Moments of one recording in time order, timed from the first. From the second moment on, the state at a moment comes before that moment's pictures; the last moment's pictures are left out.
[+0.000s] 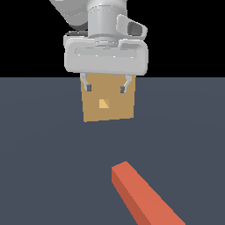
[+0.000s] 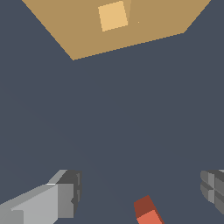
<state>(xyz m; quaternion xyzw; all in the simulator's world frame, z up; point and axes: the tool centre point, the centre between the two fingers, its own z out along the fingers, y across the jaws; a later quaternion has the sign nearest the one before) -0.018 0.007 0.165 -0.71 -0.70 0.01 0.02</state>
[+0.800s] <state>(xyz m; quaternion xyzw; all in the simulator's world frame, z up) -0.014 -0.029 0.153 -0.69 -0.73 0.01 0.02</state>
